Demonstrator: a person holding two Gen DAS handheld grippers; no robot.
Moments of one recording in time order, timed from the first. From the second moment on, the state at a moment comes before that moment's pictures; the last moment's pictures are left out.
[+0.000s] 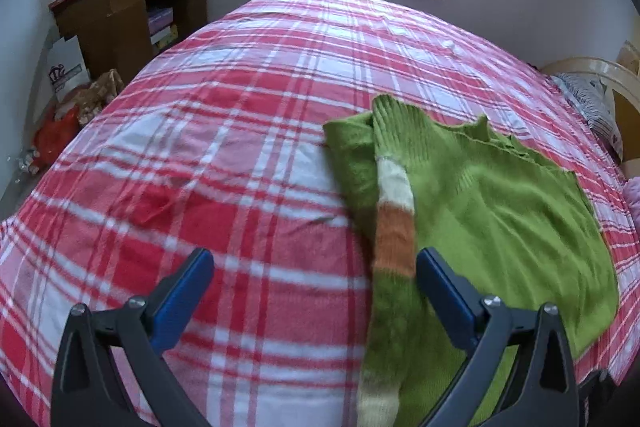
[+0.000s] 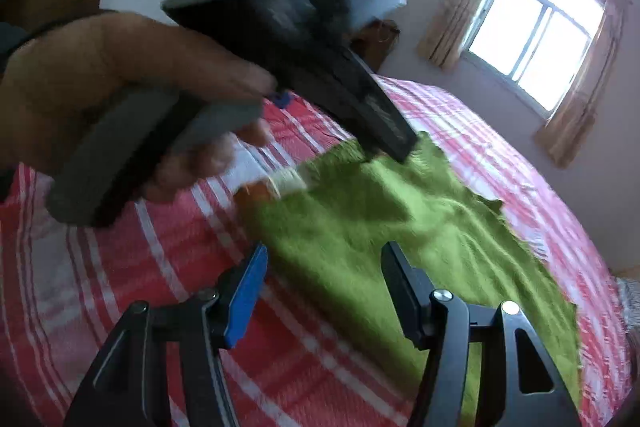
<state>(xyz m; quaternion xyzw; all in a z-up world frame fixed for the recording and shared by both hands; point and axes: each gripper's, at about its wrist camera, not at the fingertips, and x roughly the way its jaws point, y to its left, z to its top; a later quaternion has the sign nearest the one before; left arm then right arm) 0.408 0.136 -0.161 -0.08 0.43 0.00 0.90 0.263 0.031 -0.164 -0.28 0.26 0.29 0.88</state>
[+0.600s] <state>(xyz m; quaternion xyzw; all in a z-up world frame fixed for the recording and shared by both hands) 0.461 0.116 -0.174 -0.06 0.46 -0.02 0.89 0.288 0.040 -0.173 -0.25 0.30 0.30 0.87</state>
